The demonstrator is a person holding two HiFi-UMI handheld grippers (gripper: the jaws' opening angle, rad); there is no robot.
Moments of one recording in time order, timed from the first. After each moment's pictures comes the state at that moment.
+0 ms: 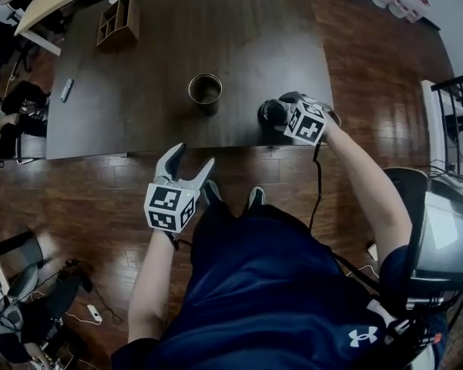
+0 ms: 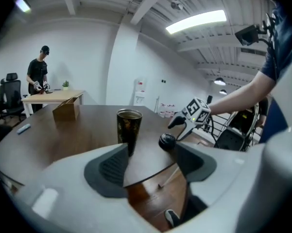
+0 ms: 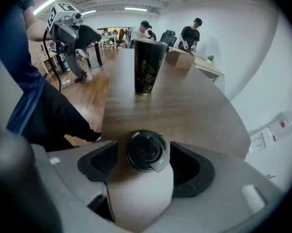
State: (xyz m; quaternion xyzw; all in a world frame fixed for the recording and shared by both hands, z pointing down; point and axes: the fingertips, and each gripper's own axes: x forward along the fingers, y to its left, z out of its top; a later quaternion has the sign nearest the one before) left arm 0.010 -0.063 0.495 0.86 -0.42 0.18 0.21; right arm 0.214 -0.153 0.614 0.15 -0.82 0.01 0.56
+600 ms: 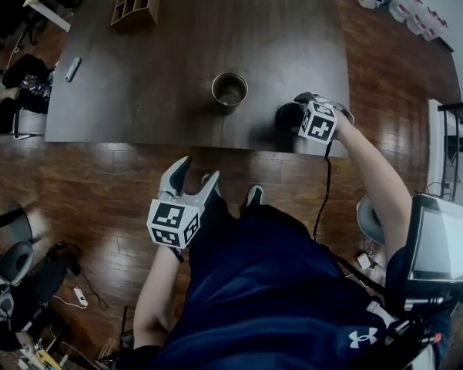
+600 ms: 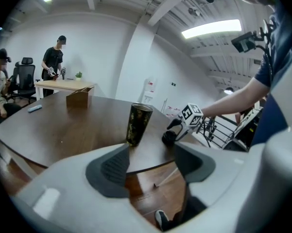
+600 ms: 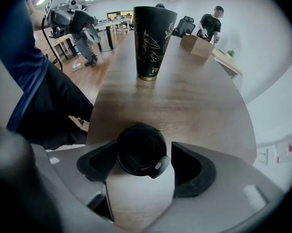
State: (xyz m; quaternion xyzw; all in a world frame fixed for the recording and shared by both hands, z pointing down) left arm -0.020 -0.040 0.506 0.84 -0.46 0.14 0.26; right arm 0.218 -0.173 0.648 0.06 -0.77 -0.01 0.63
